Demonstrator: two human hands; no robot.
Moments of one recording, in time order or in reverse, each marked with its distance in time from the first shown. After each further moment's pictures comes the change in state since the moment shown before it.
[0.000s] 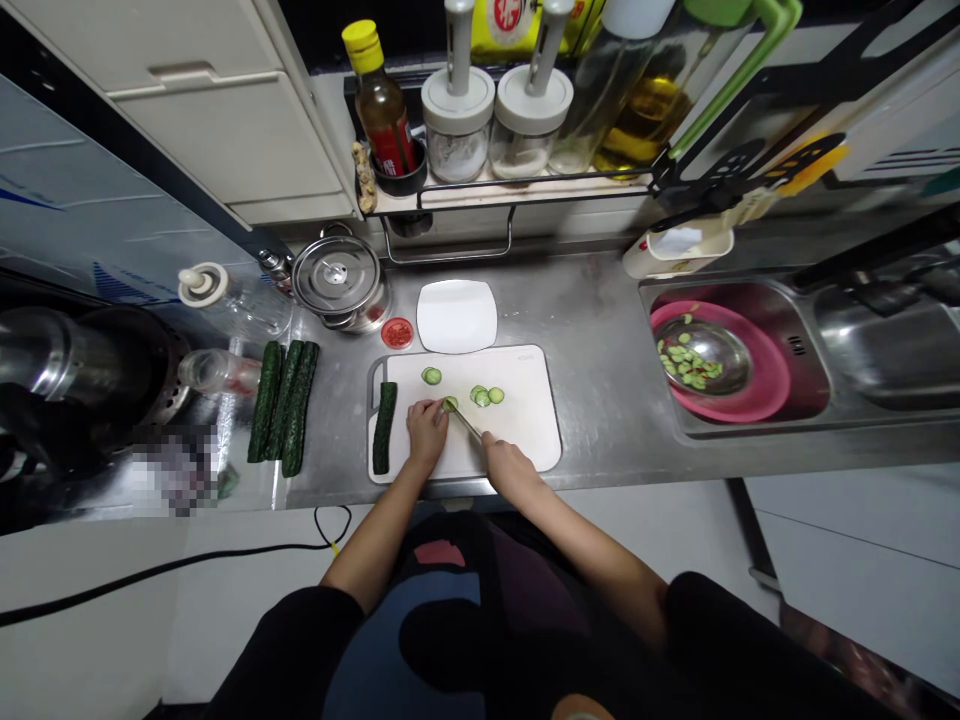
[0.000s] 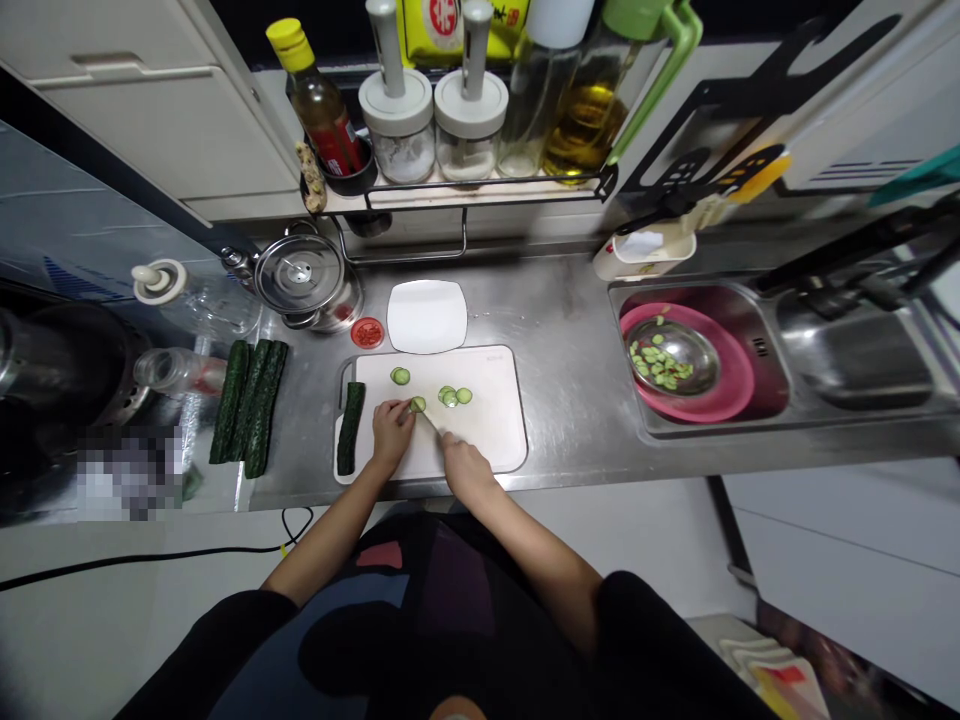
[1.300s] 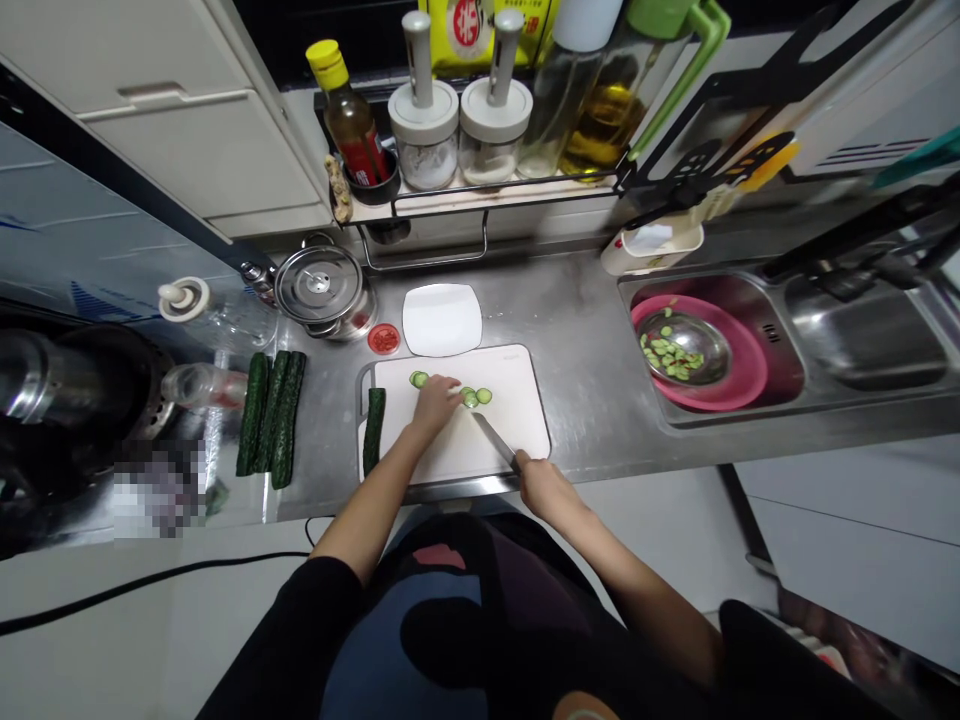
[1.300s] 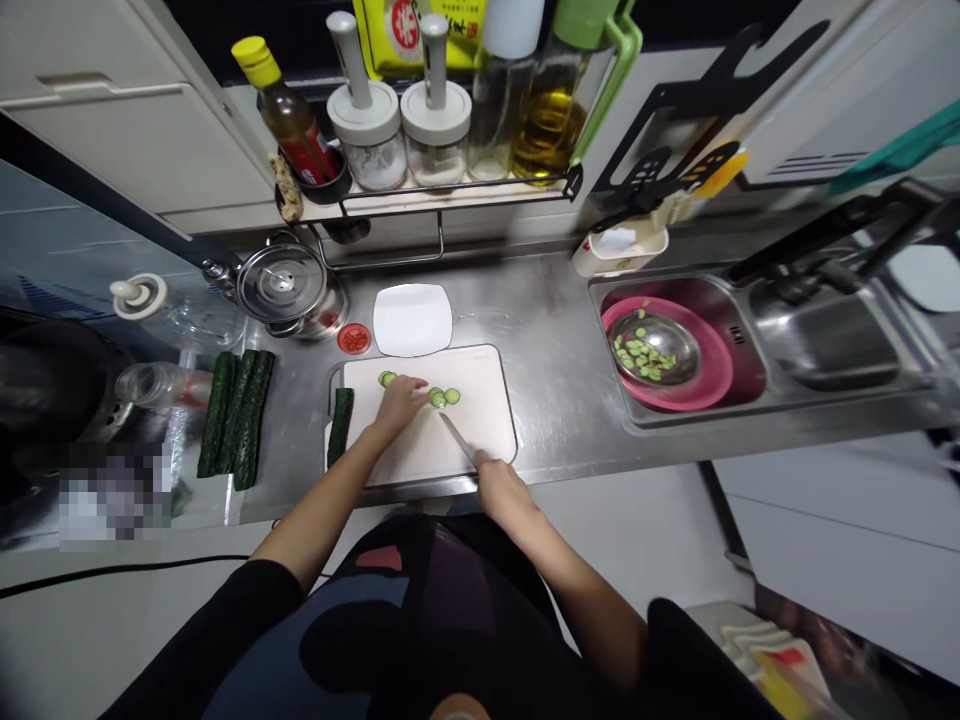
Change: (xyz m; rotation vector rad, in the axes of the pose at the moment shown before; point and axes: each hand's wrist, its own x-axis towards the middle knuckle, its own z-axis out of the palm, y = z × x) left_hand 0.058 0.046 -0.004 0.054 -0.346 0.181; right_hand -0.034 0.052 0.005 0.058 0.002 0.138
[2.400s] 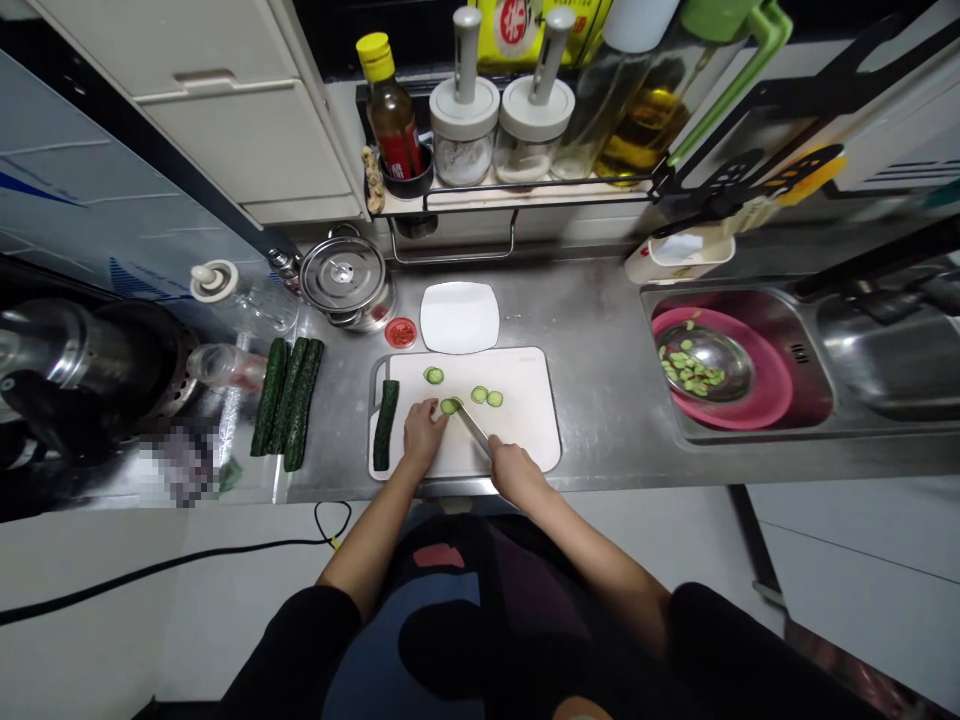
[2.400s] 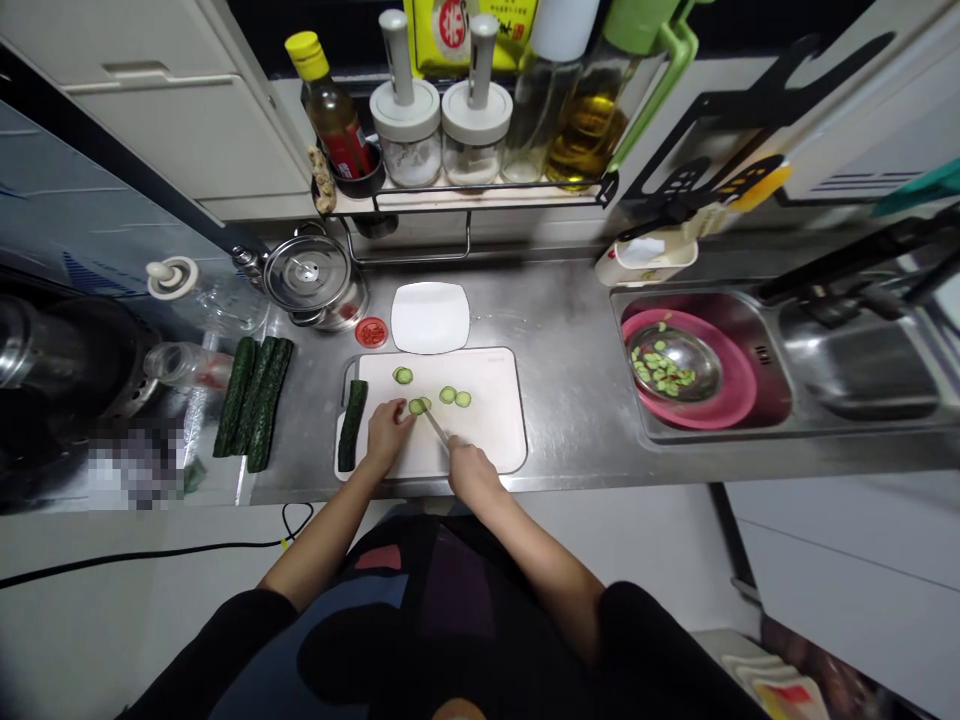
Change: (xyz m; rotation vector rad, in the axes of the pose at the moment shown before) left_hand -0.063 -0.025 0.009 -0.140 0.278 -0.329; right_hand 0.020 -0.047 0.000 -0.049 0.003 -0.112
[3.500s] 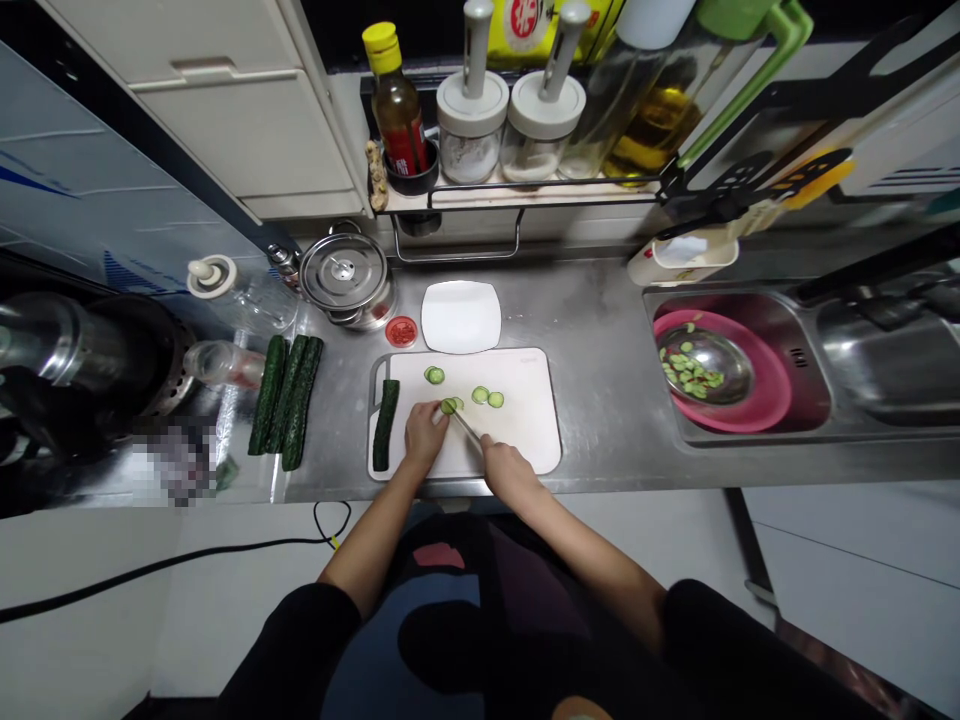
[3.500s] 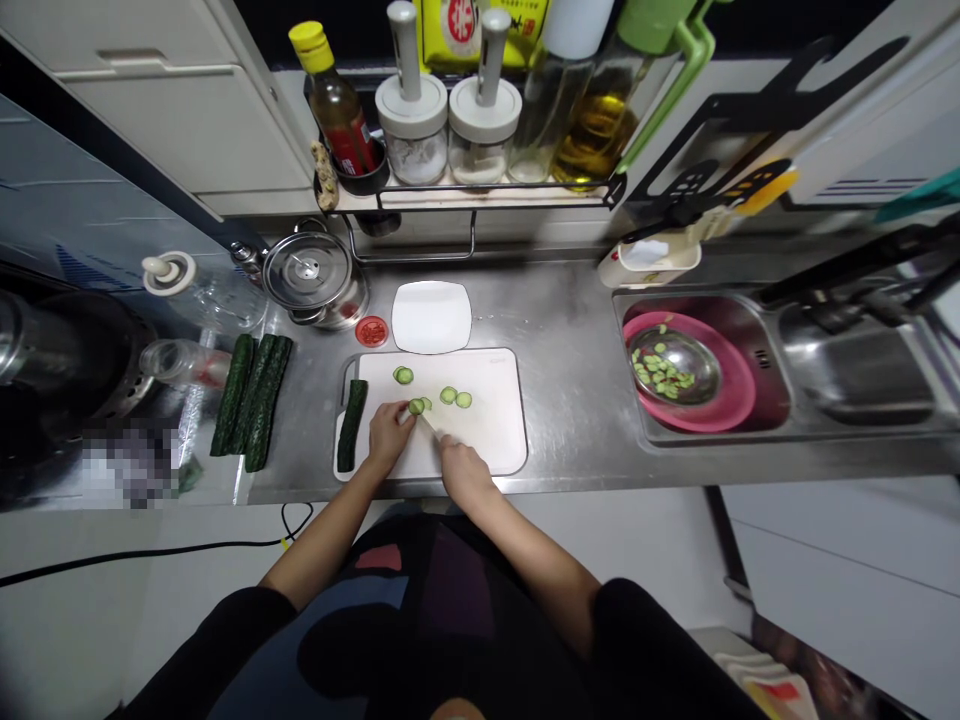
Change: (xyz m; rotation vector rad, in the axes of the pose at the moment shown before) left_hand -0.002 -0.001 0.002 0.036 -0.008 0.055; right_hand 0.004 -0.012 -0.001 -0.057 0.001 -0.025
